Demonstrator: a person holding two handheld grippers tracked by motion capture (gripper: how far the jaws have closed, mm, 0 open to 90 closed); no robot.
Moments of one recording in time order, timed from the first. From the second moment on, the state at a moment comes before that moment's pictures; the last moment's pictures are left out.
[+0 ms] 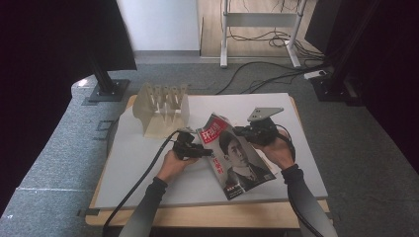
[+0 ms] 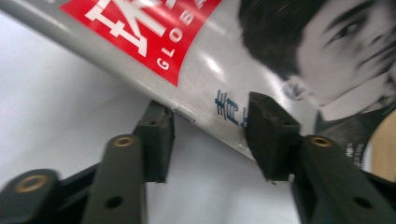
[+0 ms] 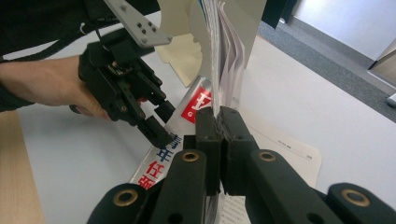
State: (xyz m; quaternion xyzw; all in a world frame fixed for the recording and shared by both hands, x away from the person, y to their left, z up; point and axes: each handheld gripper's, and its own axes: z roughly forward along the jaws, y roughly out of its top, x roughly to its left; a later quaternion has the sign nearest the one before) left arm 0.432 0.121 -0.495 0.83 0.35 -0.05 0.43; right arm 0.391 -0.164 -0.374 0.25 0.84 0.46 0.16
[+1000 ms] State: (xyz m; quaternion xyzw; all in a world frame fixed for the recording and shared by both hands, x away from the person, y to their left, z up) left arm 0.394 0.130 -0.375 0.84 0.28 0.16 0.43; right arm 0.395 -0.175 -0.353 0.27 0.81 0.48 0.21
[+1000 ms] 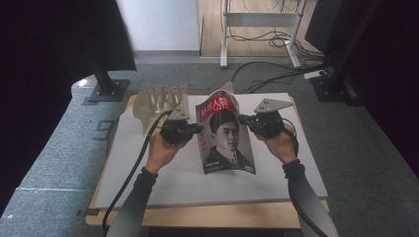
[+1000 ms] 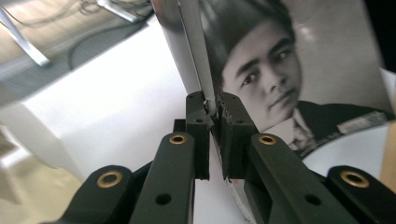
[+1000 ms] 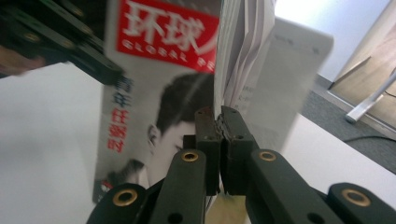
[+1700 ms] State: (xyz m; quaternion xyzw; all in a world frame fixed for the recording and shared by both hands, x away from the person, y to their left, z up) left arm 0.381 0.105 -0.385 0.87 0.24 0.19 0.39; right arm 0.376 -0.214 -0.372 0.29 0.79 0.50 0.20
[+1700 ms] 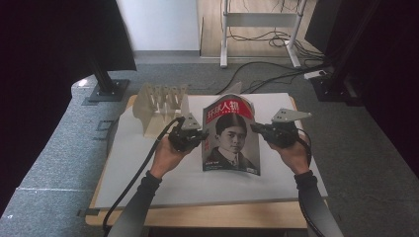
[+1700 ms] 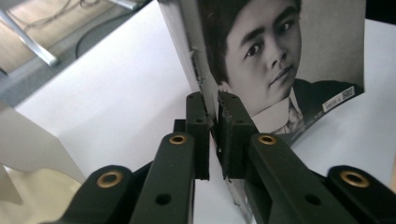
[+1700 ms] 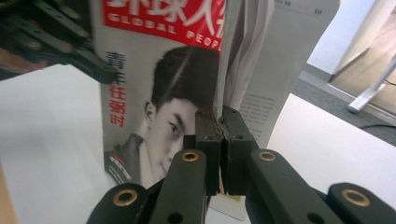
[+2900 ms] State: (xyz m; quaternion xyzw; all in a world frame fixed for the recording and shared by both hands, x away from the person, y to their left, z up) left arm 0.396 0.096 -0.372 0.88 0.24 0.14 0.39; right arm 0.363 -0.235 -0.388 0.29 0.79 0.51 0.19
